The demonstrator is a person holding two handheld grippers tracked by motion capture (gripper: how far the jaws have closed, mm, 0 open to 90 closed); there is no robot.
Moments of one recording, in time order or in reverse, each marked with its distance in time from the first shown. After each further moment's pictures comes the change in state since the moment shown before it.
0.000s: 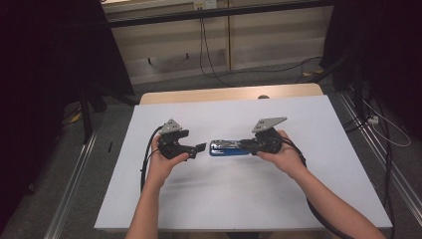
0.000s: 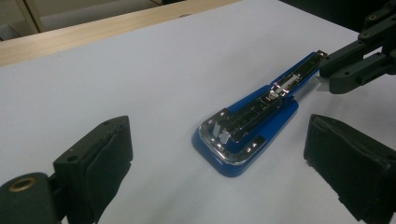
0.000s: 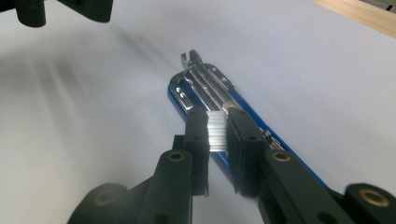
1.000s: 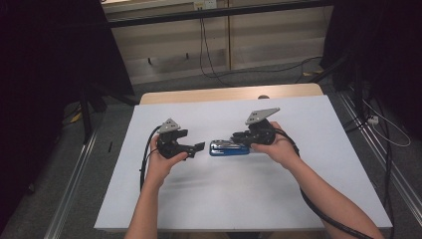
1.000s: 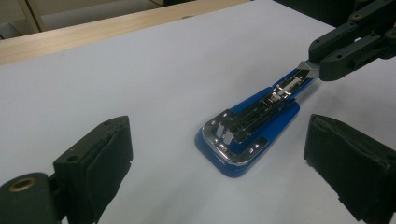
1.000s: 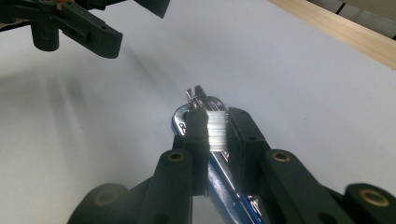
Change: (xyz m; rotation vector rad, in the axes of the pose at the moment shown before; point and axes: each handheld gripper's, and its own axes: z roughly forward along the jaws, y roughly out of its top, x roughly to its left) left arm 0.004 -0.001 -0.001 -0.003 -0.001 -0.013; right arm -0.006 0.025 0.011 -0.027 0.050 -0.039
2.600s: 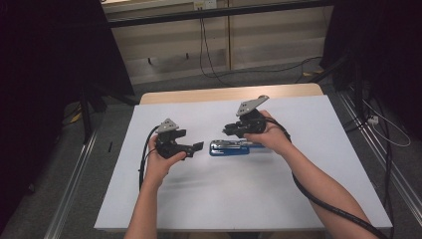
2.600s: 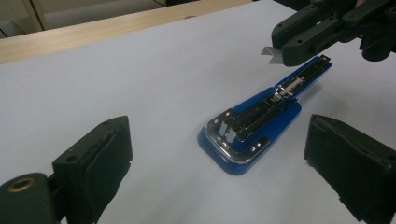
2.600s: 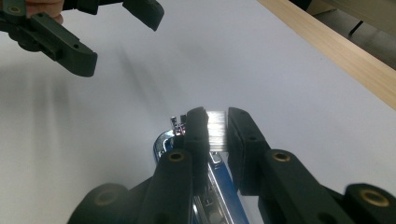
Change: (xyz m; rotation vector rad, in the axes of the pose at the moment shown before) left arm 0.002 0.000 -0.004 0.002 0.008 -0.015; right arm -0.021 0.027 0.024 0.014 0.054 -0.114
